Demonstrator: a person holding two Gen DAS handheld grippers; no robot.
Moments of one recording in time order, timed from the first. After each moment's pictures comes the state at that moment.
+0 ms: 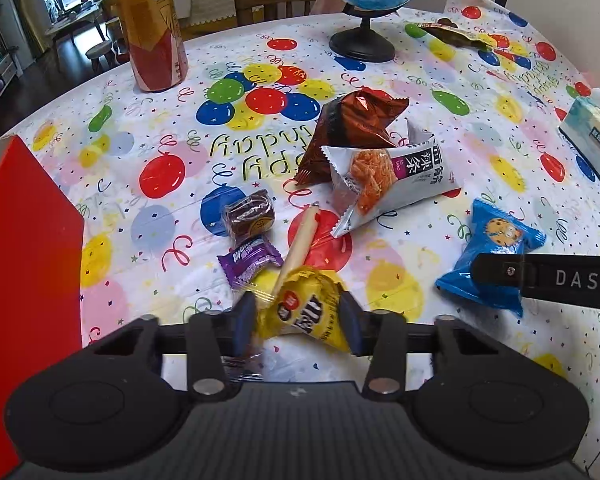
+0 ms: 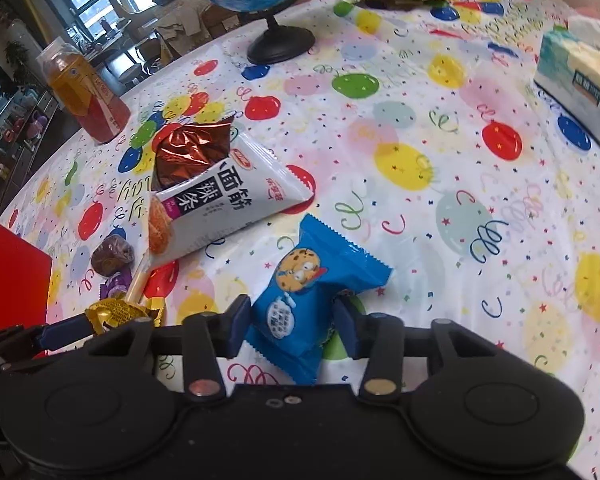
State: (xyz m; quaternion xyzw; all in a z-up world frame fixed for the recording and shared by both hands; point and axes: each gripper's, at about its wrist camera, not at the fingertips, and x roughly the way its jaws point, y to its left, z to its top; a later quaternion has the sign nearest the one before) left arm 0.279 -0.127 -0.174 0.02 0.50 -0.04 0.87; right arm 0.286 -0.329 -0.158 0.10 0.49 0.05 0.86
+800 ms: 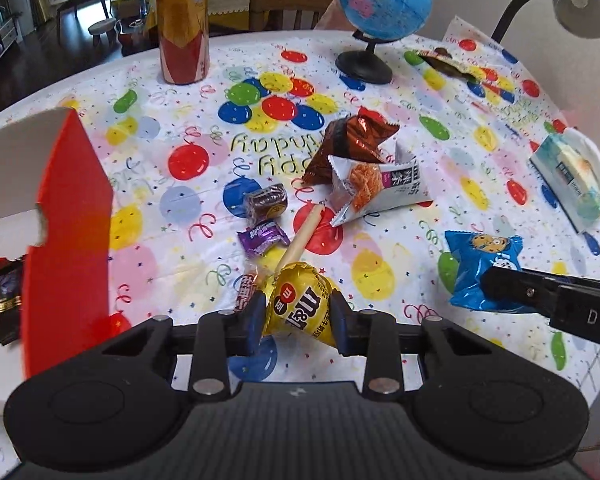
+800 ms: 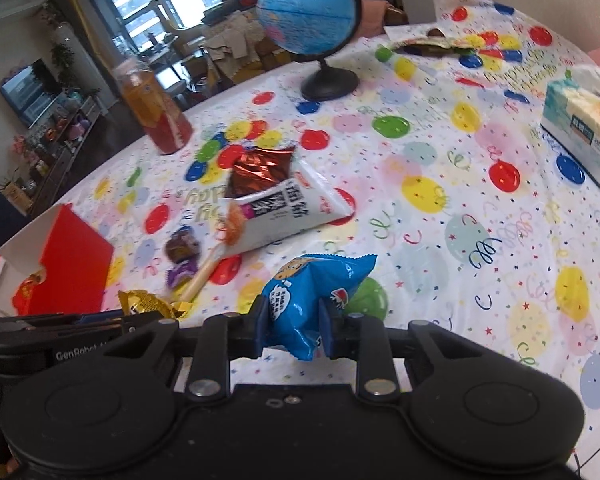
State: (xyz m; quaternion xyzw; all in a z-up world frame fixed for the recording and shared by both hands) left arm 0.241 -0.094 -0.128 -0.05 0.50 -0.05 0.87; right arm 0.233 -0.320 -0.104 0.09 0.45 0.11 0.88
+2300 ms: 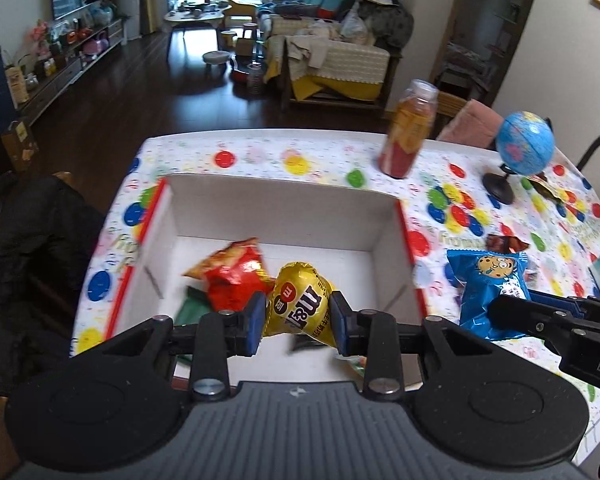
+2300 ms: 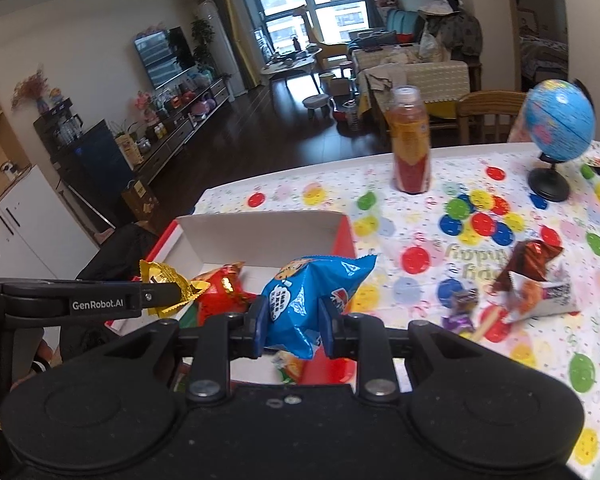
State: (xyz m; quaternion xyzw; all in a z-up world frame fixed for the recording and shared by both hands) left arm 0.142 0.154 -0.028 -0.10 0.42 0.08 0.90; right arm 0.180 -0.078 -0.027 0.00 0.38 0.28 0.88
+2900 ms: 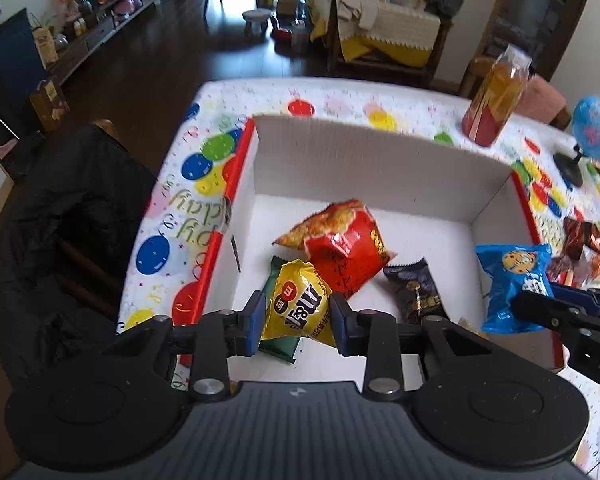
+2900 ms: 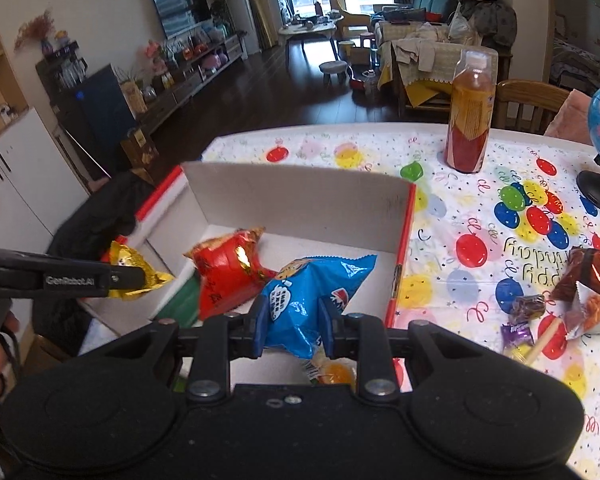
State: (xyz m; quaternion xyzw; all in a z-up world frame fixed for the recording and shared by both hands) left arm 0.164 0.226 -0.092 -0.11 0.48 0.12 0.86; right arm 0.206 -0.005 -0.086 -0.07 0.42 0.28 0.86
